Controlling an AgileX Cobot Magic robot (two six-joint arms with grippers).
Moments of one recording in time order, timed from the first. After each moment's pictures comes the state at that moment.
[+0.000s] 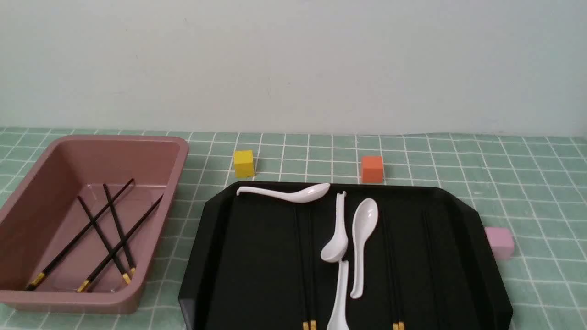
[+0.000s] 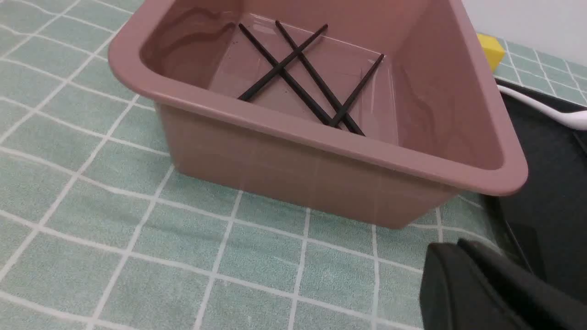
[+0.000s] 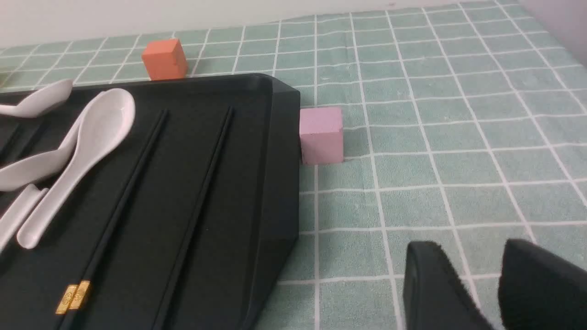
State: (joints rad) right arm 0.02 -0.01 0.02 -0.09 0.37 0.25; left arm -0.05 -0.01 0.03 0.04 0.39 -0.37
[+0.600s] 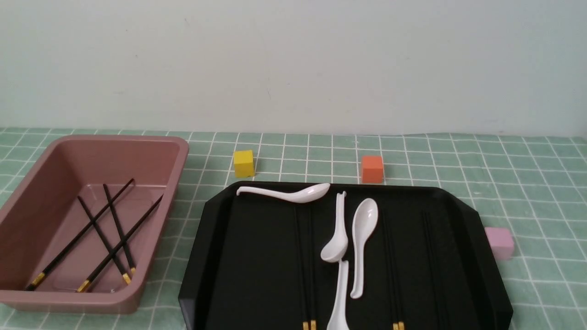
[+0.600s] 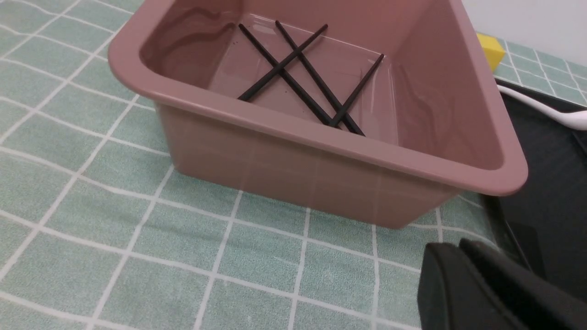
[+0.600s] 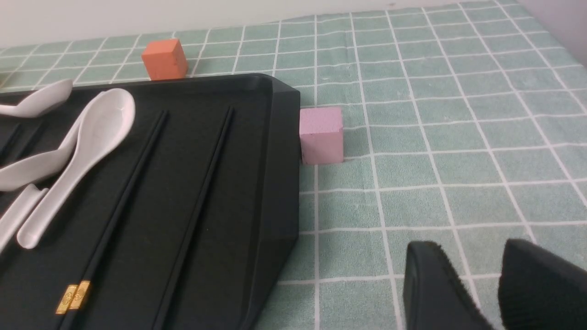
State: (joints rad) right arm 0.02 -0.01 0.02 -0.09 0.37 0.25; left arm -0.05 -0.01 0.03 0.04 0.39 -0.37
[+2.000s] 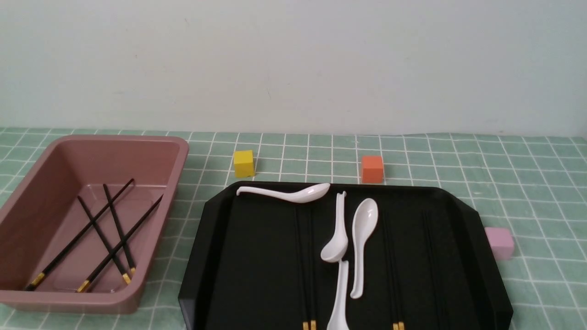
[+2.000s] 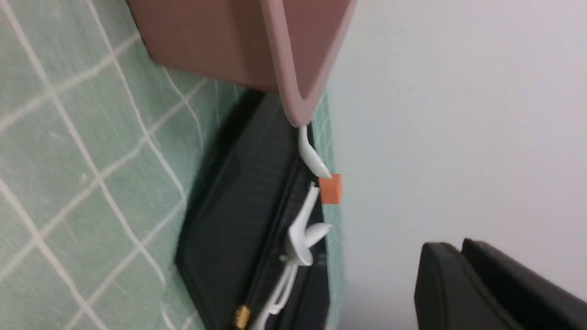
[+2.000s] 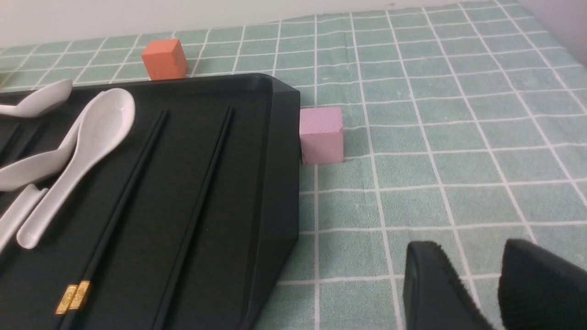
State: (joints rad) right arm 0.02 -0.01 0.02 -0.09 0.37 0.25; left arm -0.05 -0.01 0.03 -0.77 0.33 -0.78
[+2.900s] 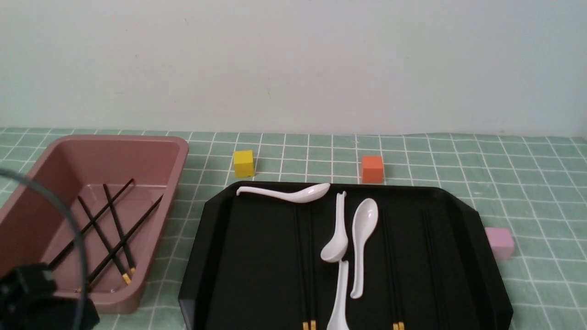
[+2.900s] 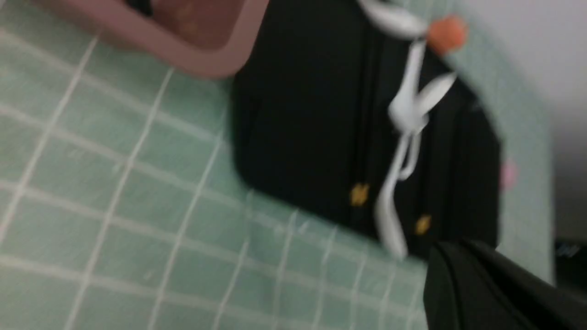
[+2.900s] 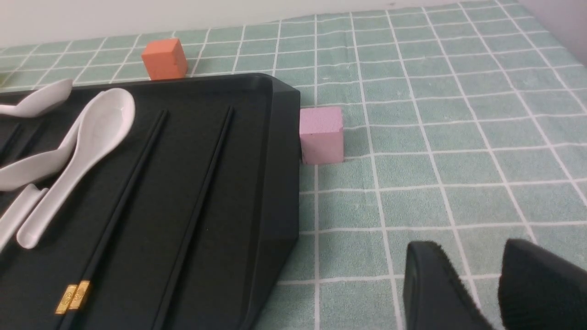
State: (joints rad) right arm 0.02 -0.01 0.02 -0.09 0.37 0.25; left arm -0.05 0.71 -0.63 -0.52 0.94 -0.36
